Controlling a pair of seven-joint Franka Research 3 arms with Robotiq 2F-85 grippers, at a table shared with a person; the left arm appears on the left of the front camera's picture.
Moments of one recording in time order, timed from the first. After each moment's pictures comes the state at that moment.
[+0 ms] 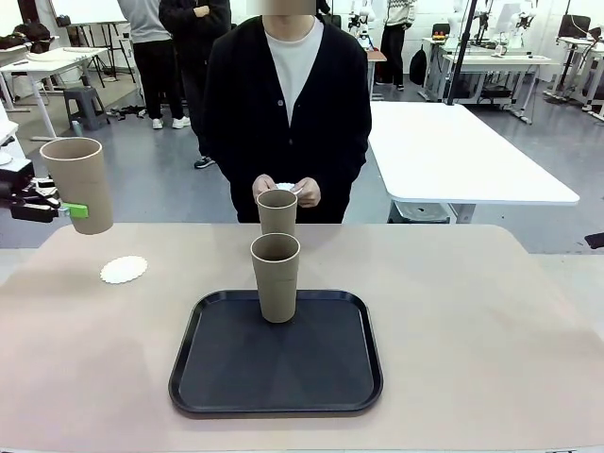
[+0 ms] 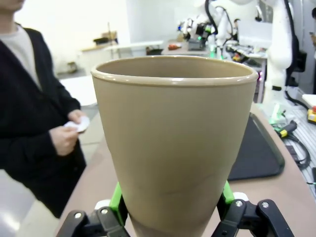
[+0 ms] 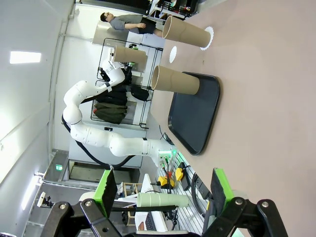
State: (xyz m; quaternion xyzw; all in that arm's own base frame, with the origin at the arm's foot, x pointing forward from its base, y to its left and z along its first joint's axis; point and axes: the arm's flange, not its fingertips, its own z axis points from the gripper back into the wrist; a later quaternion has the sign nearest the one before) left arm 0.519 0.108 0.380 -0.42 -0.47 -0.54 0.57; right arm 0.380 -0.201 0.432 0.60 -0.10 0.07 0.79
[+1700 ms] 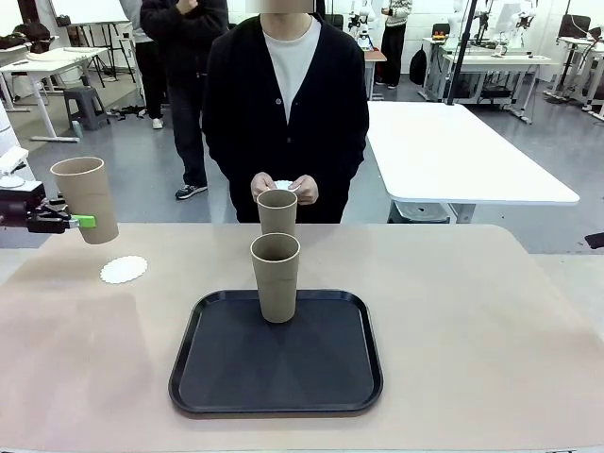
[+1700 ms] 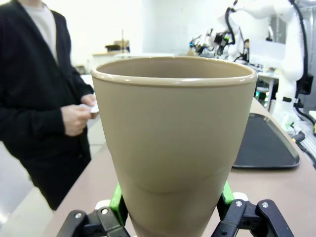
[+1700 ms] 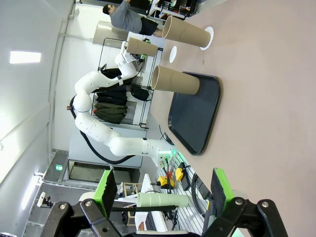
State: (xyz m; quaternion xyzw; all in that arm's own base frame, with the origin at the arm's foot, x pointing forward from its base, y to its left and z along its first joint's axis) left arm 0.569 0.137 0.303 -0.45 -0.48 -0.48 0.58; right arm 0.380 -0.201 0.432 0.60 -0.10 0.07 0.79
